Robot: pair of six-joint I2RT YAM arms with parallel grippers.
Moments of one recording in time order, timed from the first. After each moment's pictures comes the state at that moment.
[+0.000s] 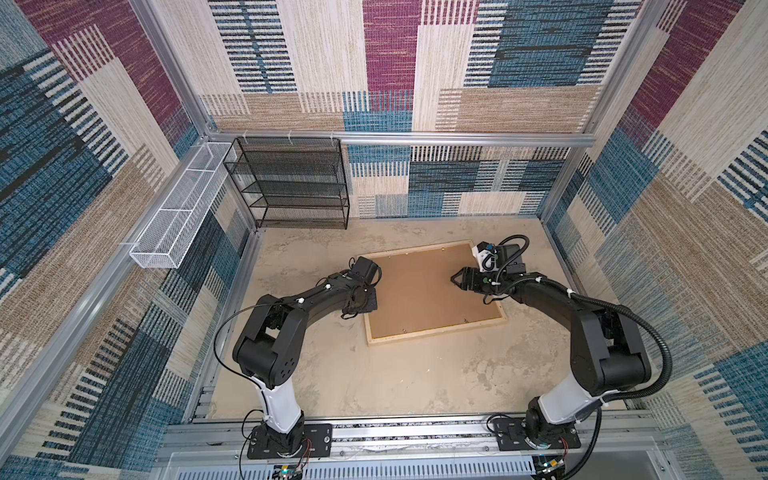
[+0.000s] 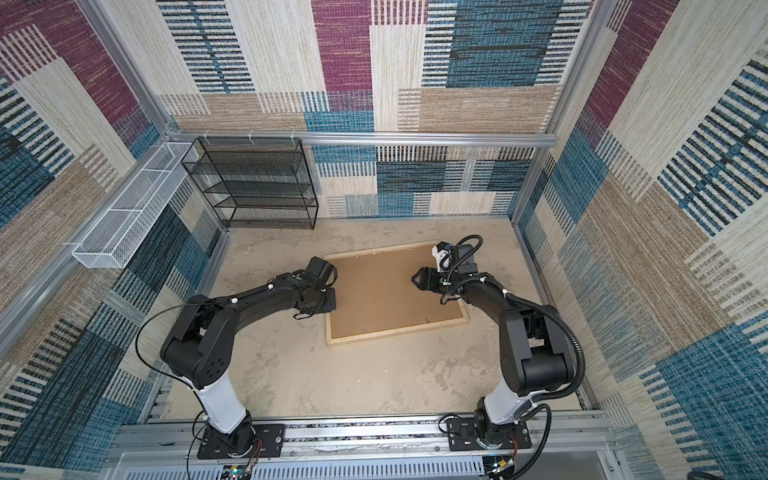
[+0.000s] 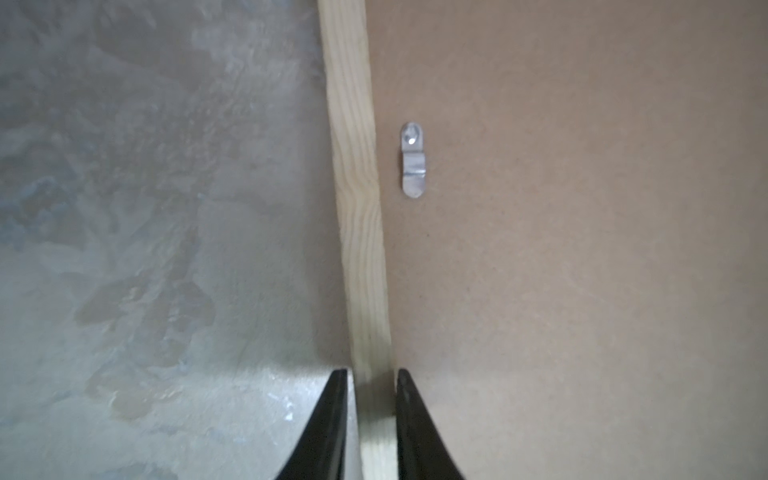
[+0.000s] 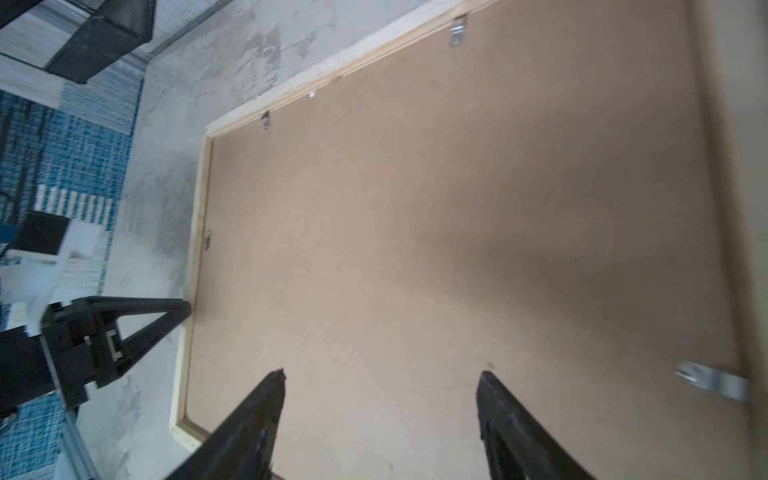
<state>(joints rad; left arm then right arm) -0.49 1.80 1.13 -0.52 -0.09 -0.54 0.16 1.63 0.96 -0.17 -0.51 0.33</state>
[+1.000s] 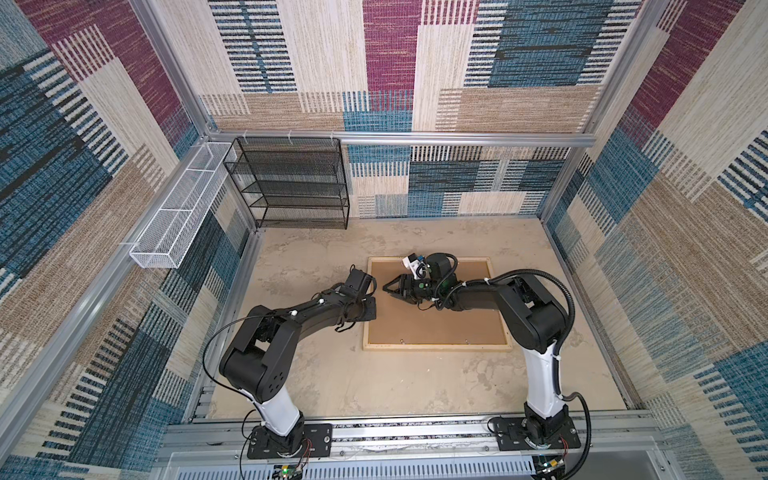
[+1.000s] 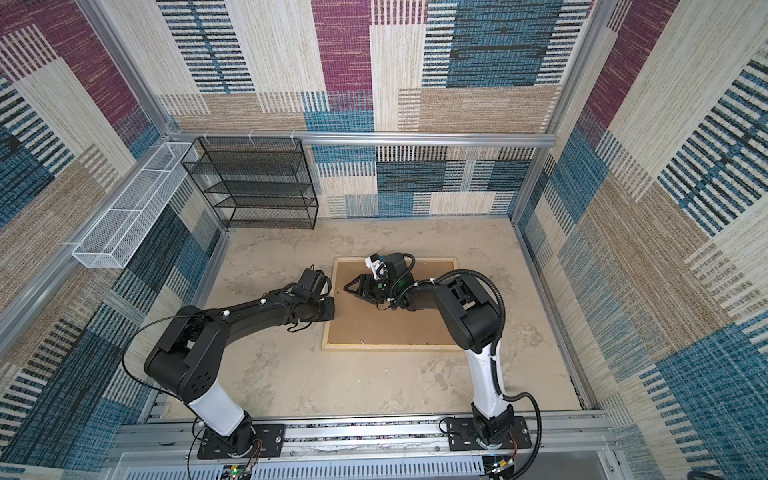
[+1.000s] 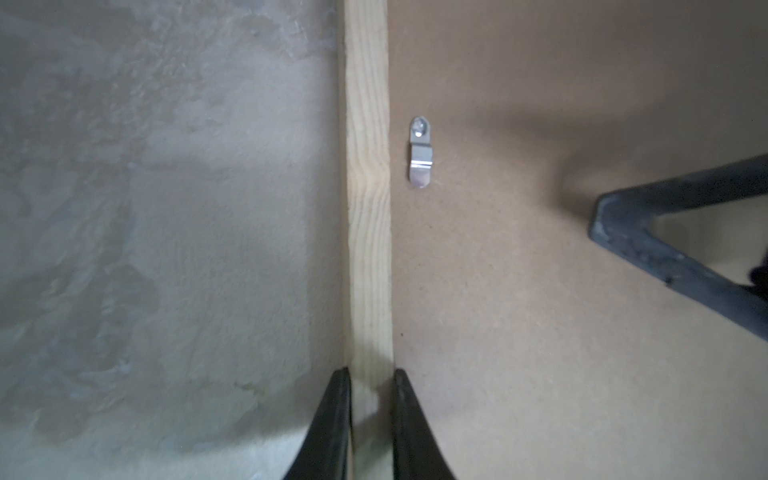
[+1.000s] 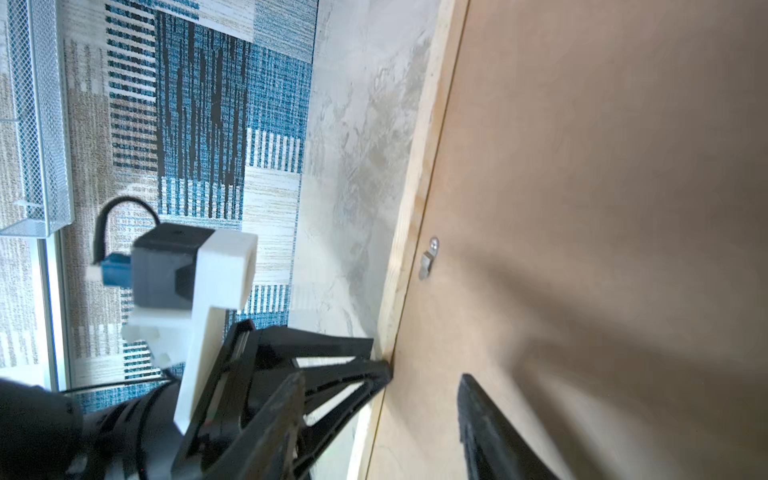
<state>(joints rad) -0.51 1.70 0.93 -0.31 -0.01 -0.49 0.53 2.11 1.17 0.39 -0.75 0.90</state>
